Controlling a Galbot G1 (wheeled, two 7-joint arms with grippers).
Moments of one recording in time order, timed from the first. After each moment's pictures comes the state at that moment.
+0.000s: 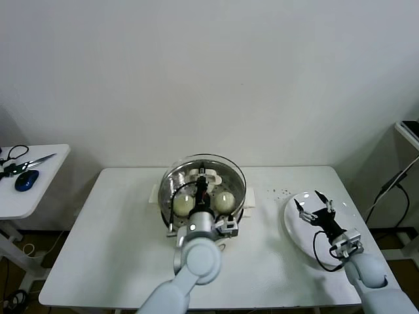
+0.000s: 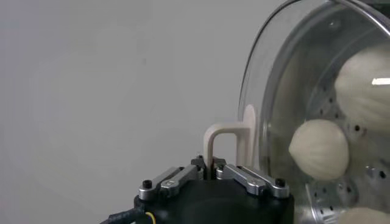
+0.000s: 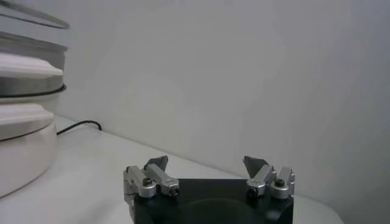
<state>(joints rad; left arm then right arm) 0.92 -1.43 0.15 -1.82 1.61 0.74 0.35 -1.11 0.98 0.43 1.34 0.36 0.24 -0.25</state>
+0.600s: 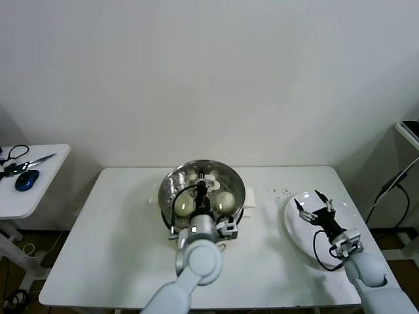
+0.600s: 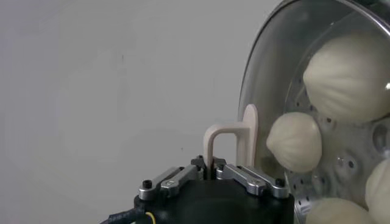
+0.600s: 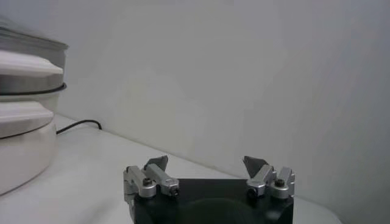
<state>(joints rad) 0.94 -1.45 0.14 -1.78 1.62 0.74 0.36 -1.10 0.99 0.43 1.33 0.35 0.24 -0.26</state>
